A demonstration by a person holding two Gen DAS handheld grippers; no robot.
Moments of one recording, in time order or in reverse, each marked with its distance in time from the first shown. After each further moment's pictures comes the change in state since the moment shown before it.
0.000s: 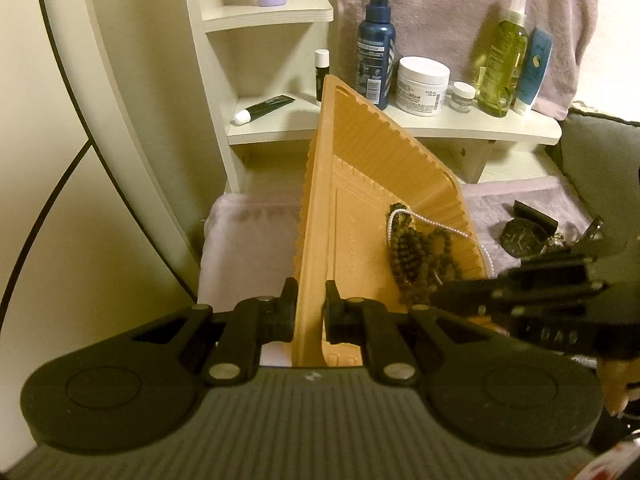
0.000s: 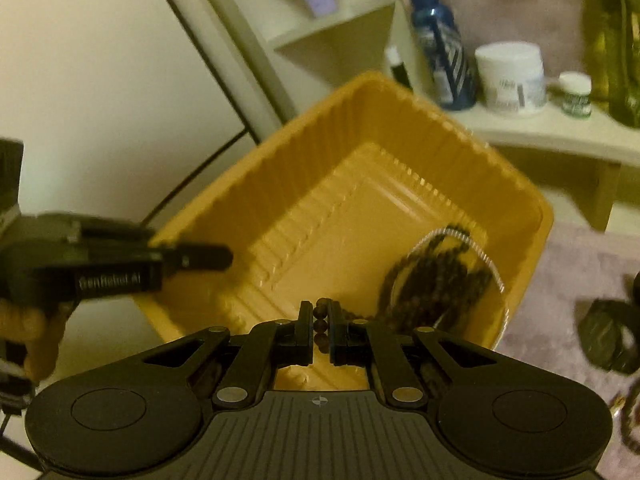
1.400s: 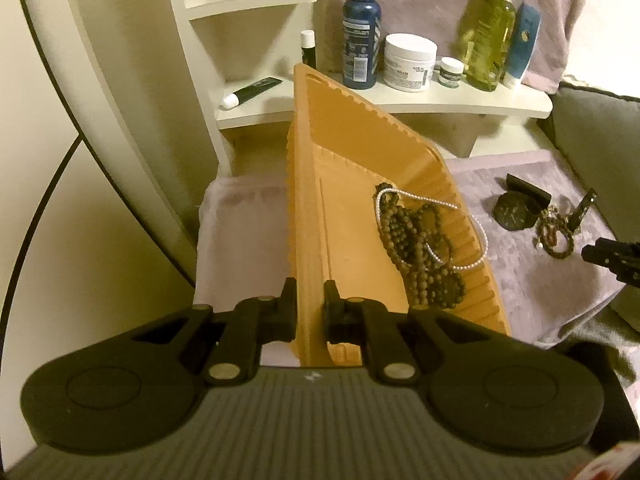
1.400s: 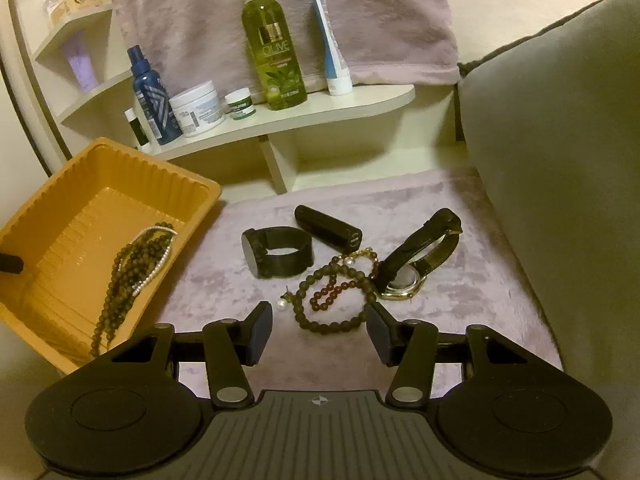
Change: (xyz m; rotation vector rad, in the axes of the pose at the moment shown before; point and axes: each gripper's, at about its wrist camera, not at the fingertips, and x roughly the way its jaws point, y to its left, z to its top) left arm -0.001 -0.001 0.001 0.053 0.074 -0.018; right arm -0.144 -0.108 -0.095 0.203 -0.215 -0.523
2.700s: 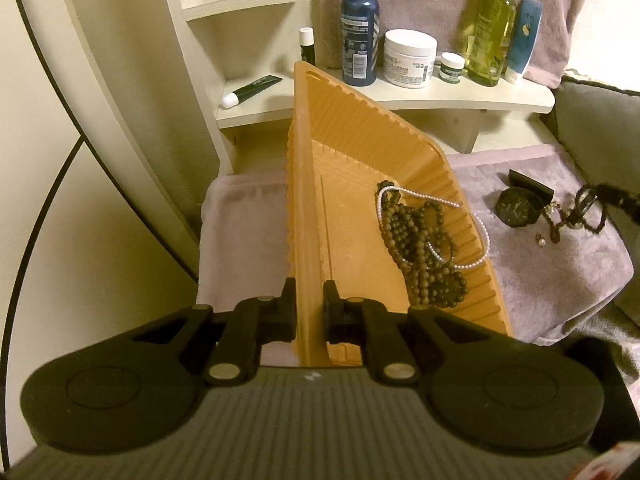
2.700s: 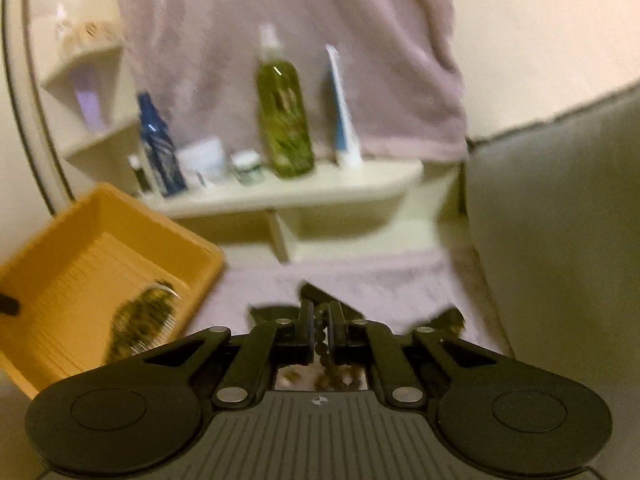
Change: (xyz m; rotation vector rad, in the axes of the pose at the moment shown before) left arm 0.002 -0.003 0.004 0.002 0.014 0.013; right arm -0.011 0.028 0.040 -0.072 -0.157 -0.001
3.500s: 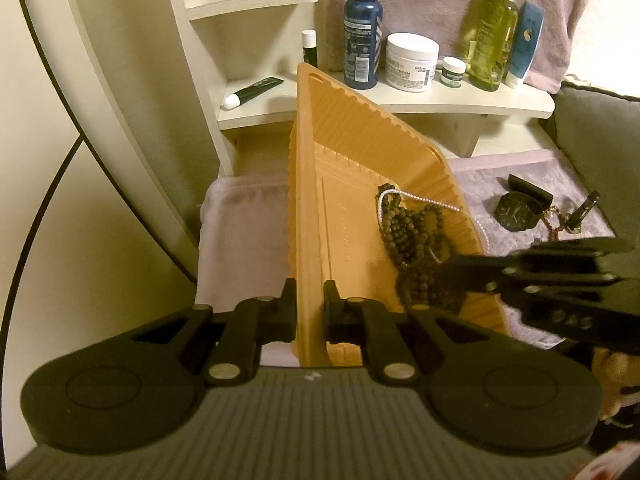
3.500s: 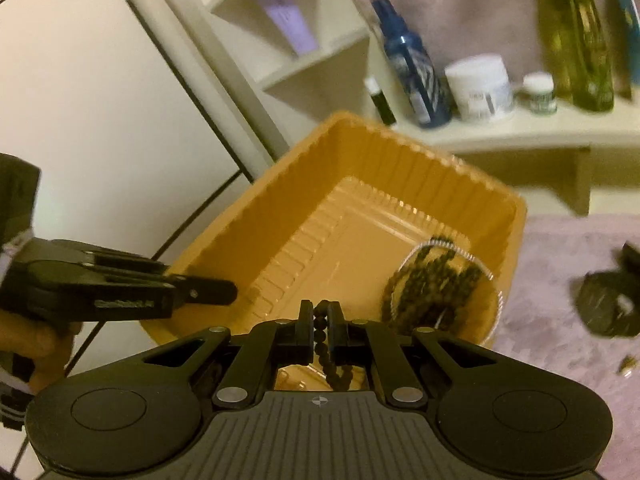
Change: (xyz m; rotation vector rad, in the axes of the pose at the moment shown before) left arm -0.001 0.002 -0.002 -0.008 -0.010 -0.006; right arm 0.074 0.140 -0.009 0.036 0.255 0.512
